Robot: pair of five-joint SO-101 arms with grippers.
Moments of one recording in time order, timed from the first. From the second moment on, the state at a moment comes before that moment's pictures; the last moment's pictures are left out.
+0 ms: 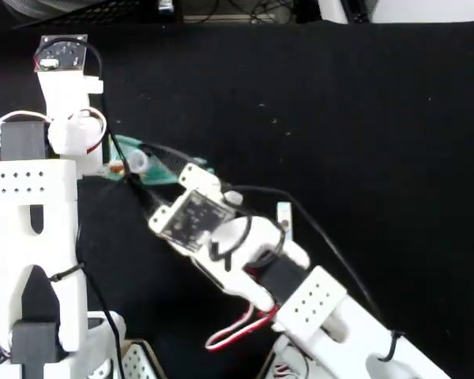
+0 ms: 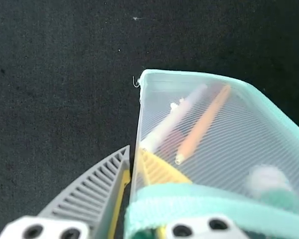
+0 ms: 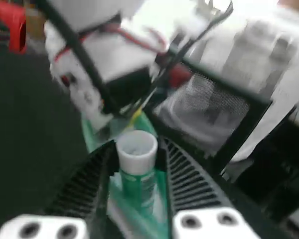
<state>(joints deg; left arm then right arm) -7.7 -19.8 -0.5 91.4 -1.7 -46.4 -53.6 60.5 8.0 19.7</state>
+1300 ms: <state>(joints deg) -7.7 -19.8 -0.5 91.4 -1.7 -8.8 -8.0 40.1 60.3 1.5</state>
